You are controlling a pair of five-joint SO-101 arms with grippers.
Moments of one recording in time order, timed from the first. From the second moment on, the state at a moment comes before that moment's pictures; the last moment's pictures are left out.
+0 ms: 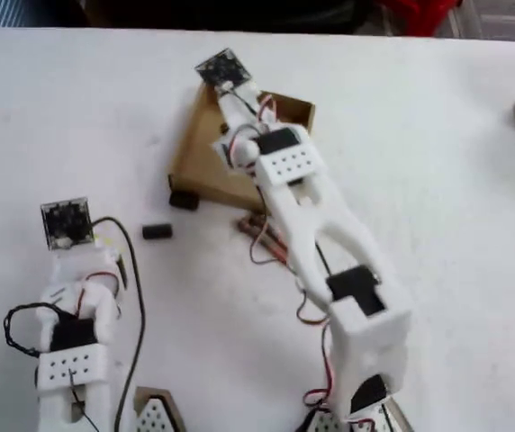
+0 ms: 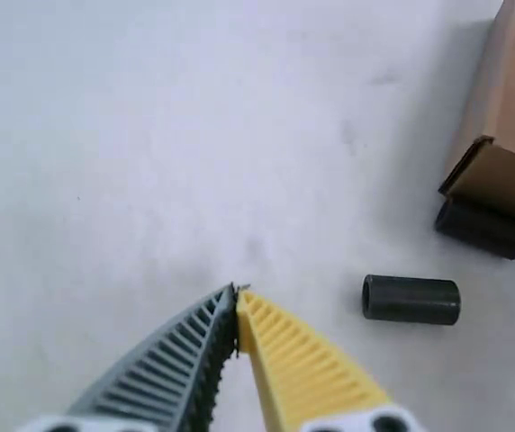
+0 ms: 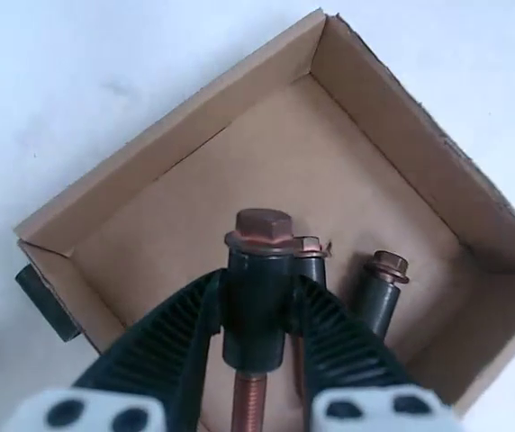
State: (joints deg) left arm -18.2 -69.1 93.0 25.5 1.3; right arm -25.6 22.2 -10.8 47.9 15.5
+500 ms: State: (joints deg) left arm -18.2 -69.1 93.0 25.5 1.3; right arm -25.7 35.4 -33.8 67.6 15.4
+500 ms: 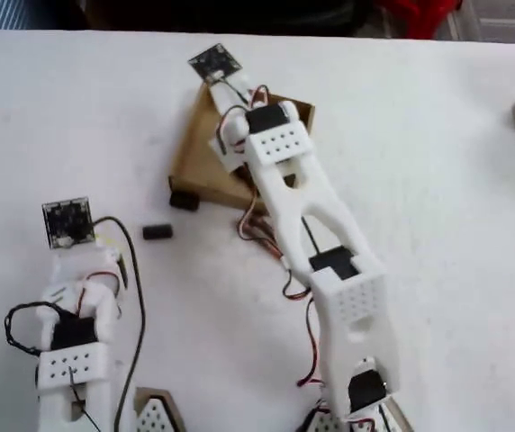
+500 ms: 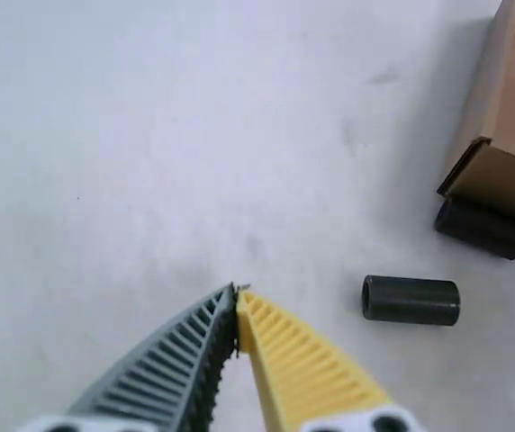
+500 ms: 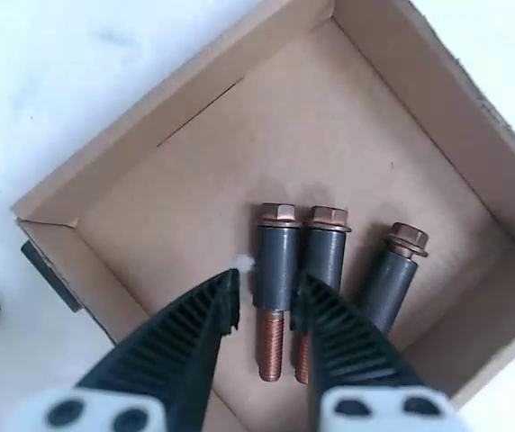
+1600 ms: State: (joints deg) left arm -31.3 -24.6 63.6 24.3 3.8; right arm -43.8 21.7 -5.6 64.9 21.9
